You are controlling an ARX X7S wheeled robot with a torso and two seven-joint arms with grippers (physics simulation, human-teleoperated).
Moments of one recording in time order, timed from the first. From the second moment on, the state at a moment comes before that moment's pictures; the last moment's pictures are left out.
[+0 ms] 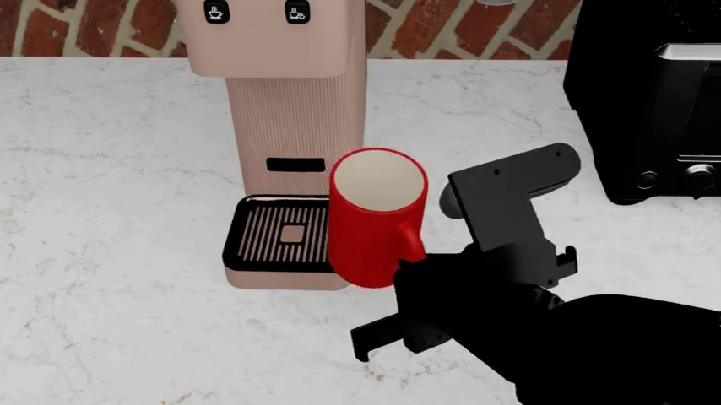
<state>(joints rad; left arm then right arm) -0.26 0.00 -0.32 1.05 0.50 -0.35 -0.40 0.92 0.58 -0.41 -0.17 1.19 1.15 0.28</state>
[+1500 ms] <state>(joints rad) -0.27 0.00 -0.32 1.05 0.51 -0.37 -0.39 0.69 0.97 0.40 -0.54 1.96 1.21 1.02</state>
